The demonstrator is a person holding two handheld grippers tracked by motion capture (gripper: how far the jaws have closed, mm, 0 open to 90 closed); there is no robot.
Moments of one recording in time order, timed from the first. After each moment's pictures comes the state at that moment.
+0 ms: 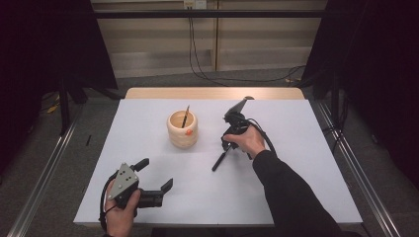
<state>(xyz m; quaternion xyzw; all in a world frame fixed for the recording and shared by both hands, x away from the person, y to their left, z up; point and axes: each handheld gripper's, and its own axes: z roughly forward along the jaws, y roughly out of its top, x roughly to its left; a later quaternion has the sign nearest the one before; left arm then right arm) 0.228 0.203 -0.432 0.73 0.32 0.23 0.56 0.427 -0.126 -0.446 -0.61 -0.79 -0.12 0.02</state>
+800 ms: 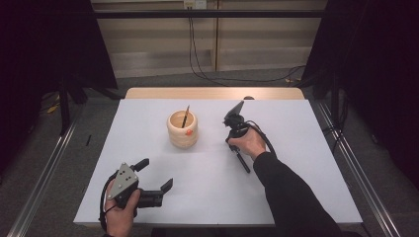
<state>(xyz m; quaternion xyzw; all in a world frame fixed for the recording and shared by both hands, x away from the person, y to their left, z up) 0.229 0.204 -0.433 0.73 0.32 0.23 0.56 0.422 -0.126 -0.451 -0.57 -0.81 -0.09 -0.03</state>
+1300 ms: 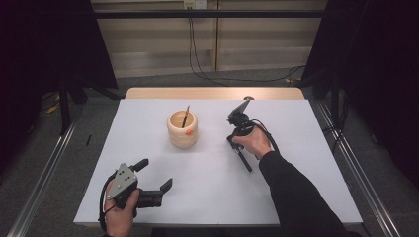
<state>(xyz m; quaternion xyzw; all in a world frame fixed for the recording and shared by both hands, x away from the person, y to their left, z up) 0.228 0.205 -0.433 0.73 0.32 0.23 0.56 0.421 -0.141 -0.444 -0.57 -0.81 -0.13 -0.01</state>
